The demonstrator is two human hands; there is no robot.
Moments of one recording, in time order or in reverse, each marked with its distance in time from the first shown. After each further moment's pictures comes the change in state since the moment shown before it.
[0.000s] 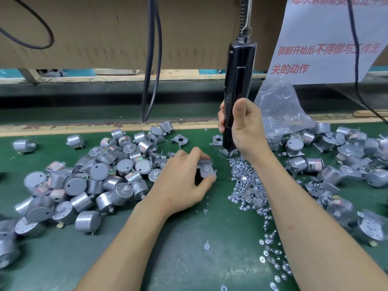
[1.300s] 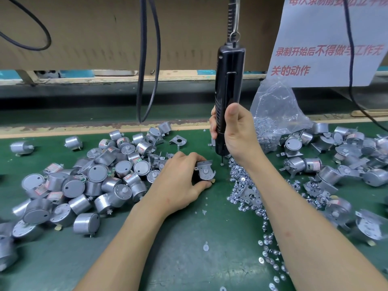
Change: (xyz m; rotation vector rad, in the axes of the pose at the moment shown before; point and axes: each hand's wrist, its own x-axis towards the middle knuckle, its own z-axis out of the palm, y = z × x) left_hand 0.005 -0.003 0.000 0.005 -0.035 -0.043; right_hand -0.010 -0.005 0.012 0.031 -0.036 0.064
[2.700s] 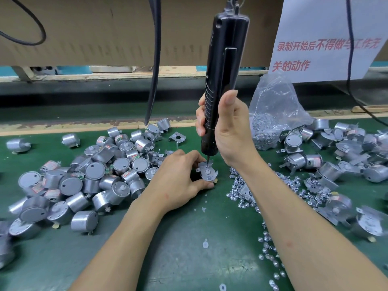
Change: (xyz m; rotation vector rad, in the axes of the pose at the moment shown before) left_hand -0.002 0.006 -0.007 -0.007 -0.019 -0.062; right_hand -0.011 -0.024 0.030 0.138 -0.033 -0.059
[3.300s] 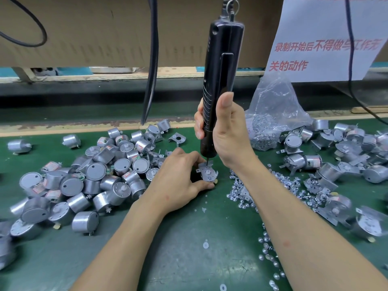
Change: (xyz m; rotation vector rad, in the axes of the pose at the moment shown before) left_hand 0.000 -0.003 0.003 -0.015 0.043 0.049; right_hand 0.001 0.005 0.001 -0.005 -0.009 0.025
